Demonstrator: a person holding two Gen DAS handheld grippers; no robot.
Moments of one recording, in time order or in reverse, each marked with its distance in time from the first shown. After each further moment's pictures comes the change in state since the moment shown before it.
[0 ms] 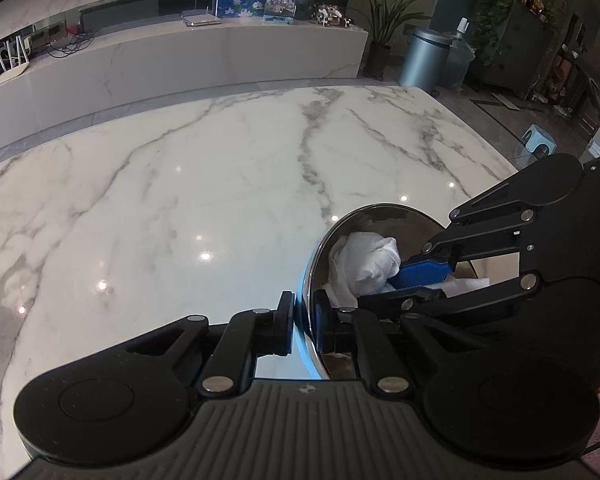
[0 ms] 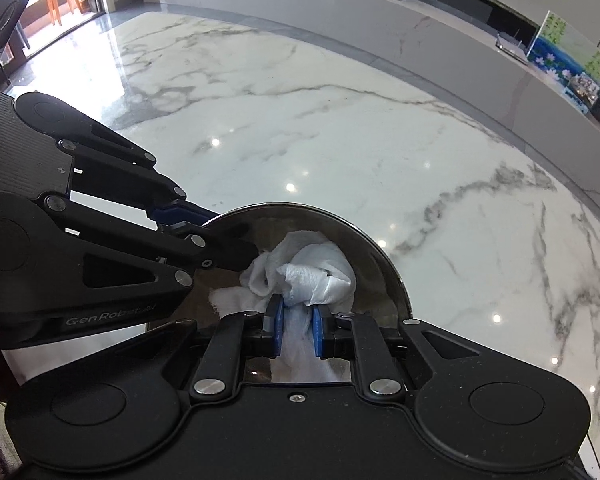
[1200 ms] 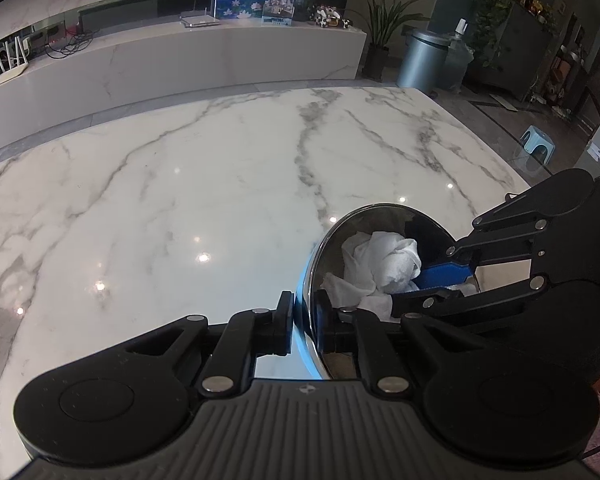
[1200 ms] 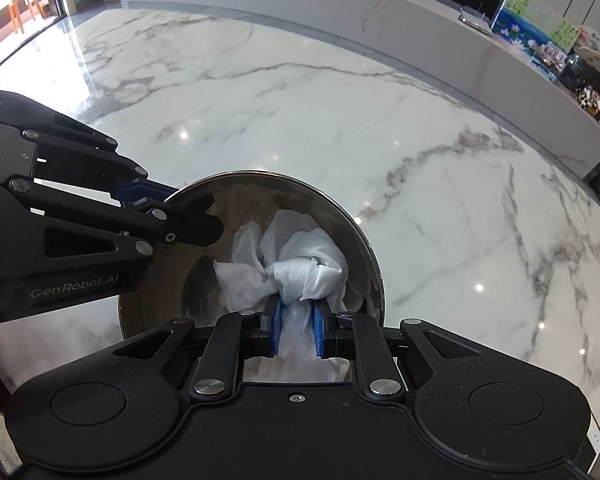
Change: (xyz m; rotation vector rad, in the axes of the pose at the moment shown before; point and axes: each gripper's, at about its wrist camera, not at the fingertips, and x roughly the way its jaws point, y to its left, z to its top) left arm -0.001 -0.005 0.001 0.011 -0.007 -0.003; right arm -0.001 -0.008 -0.009 0.068 0.055 -0.098
